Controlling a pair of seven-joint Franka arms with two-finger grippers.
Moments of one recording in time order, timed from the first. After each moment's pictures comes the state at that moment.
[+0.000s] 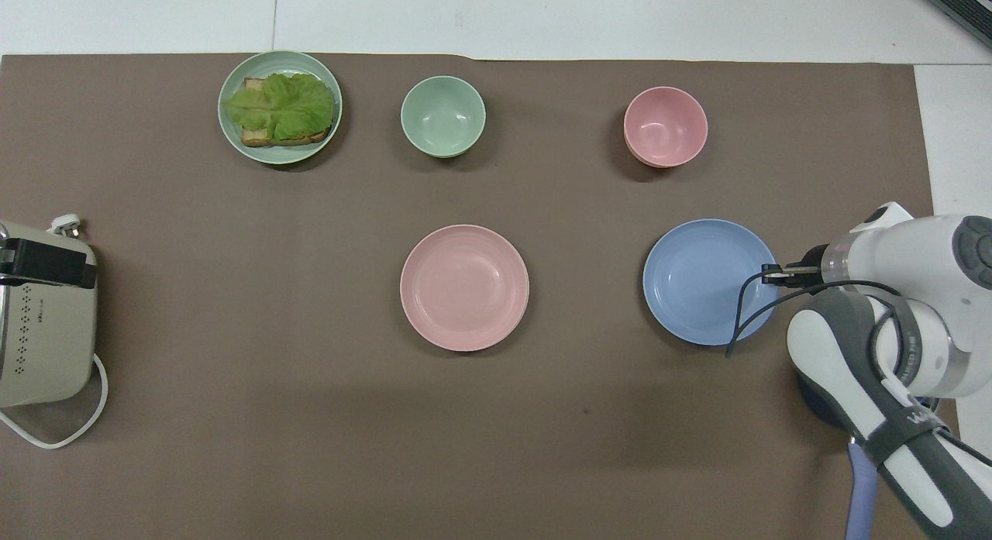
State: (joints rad) left arm -0.06 -0.10 -0.01 -1.56 -0.02 1.45 0.04; right arm -0.09 0.05 0.02 -2.22 0.03 2.33 -0.05
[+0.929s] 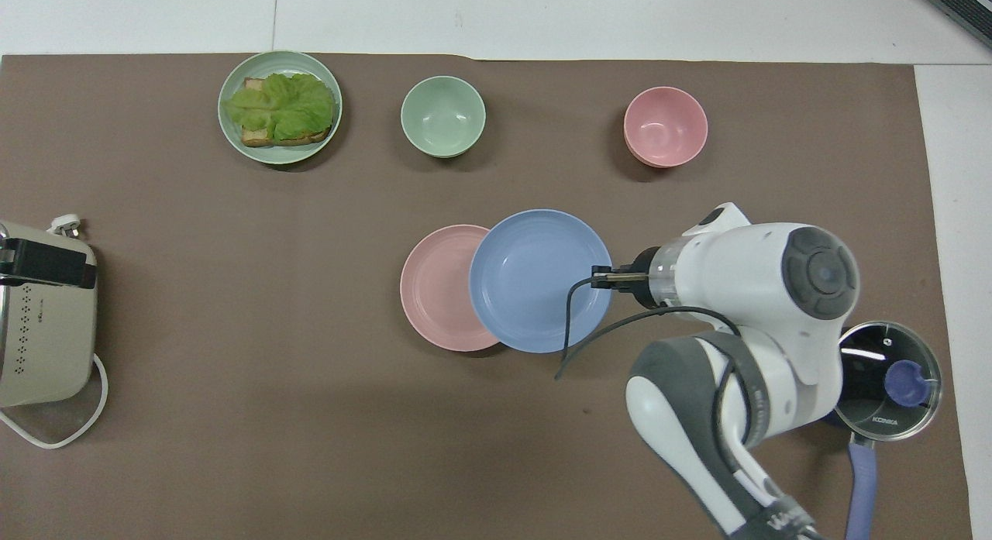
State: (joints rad) left arm -0.06 -0.10 -0.01 -1.56 -0.02 1.45 0.04; right arm 0.35 0.03 0.03 -2.13 0.25 2.34 0.28
